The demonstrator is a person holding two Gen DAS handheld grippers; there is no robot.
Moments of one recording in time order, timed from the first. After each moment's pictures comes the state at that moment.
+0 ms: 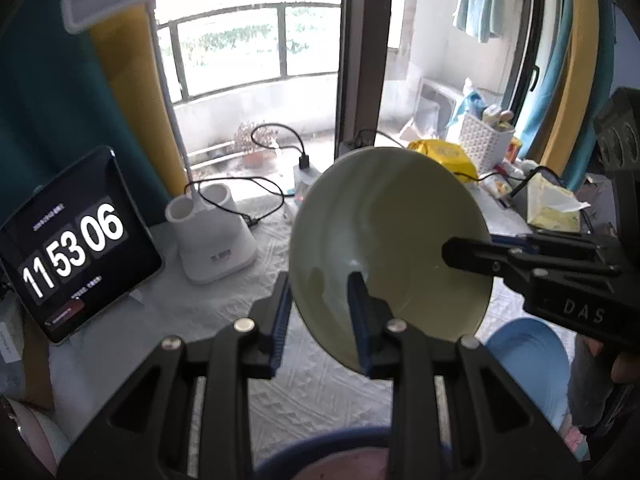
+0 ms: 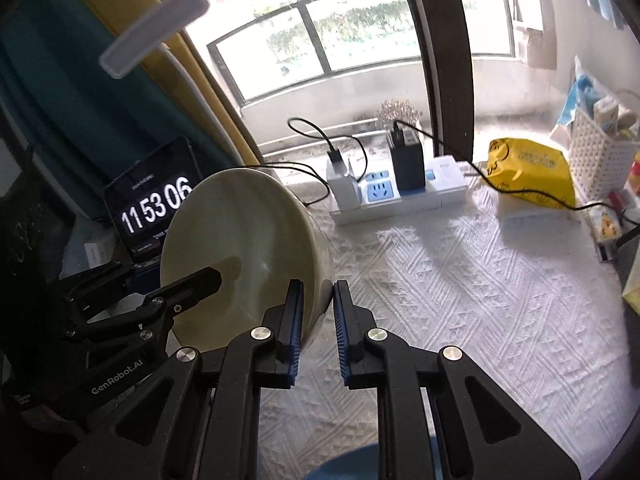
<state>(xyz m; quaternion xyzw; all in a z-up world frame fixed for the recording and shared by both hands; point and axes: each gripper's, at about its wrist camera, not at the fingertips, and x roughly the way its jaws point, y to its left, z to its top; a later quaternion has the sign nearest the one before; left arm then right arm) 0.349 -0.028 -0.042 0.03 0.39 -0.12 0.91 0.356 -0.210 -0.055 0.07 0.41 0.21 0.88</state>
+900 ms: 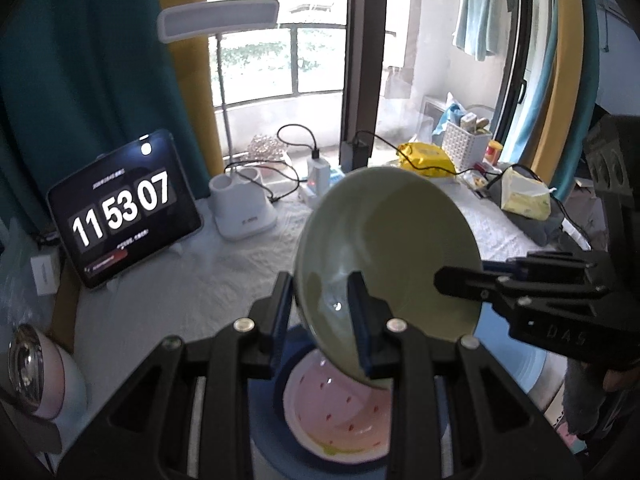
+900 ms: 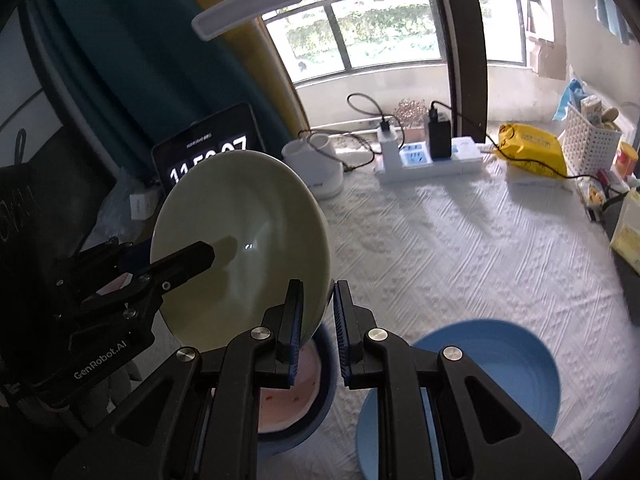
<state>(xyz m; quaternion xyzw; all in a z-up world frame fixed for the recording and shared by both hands) 0.231 0.003 -0.020 0.02 0.36 -0.10 0.93 0.251 -0.180 -0.038 0.05 0.42 0.23 0.88</state>
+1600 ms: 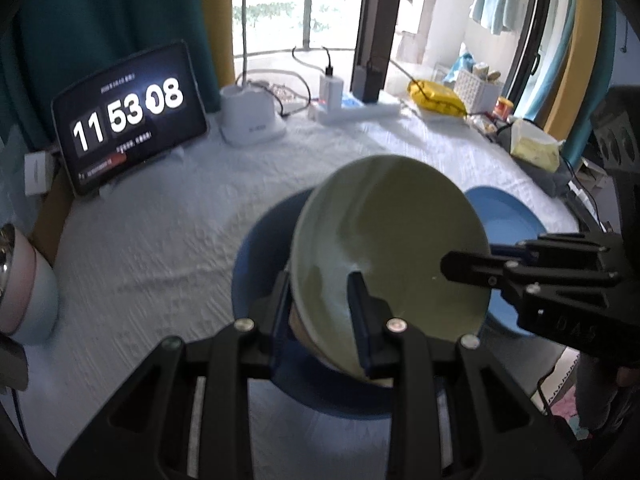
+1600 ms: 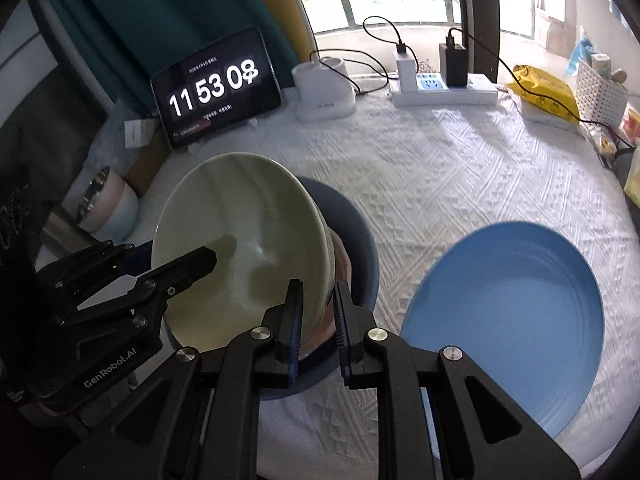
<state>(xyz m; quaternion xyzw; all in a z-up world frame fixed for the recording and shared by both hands) 0.186 0.014 -0.097 0.00 0.44 -0.09 0.89 0.204 -0.152 -0.096 0.01 0.48 0.23 0.85</state>
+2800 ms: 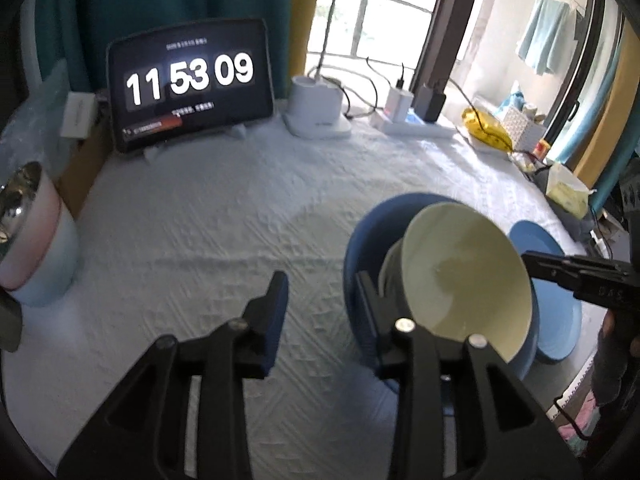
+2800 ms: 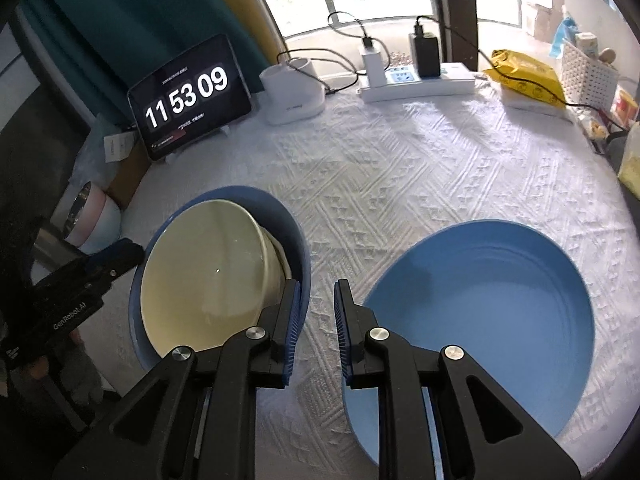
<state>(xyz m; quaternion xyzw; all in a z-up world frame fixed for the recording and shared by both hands) 0.190 0.081 -0.112 -0.07 0.43 -0.03 0.90 0.227 -0.182 -0.109 0.03 0.49 0.22 0.85</state>
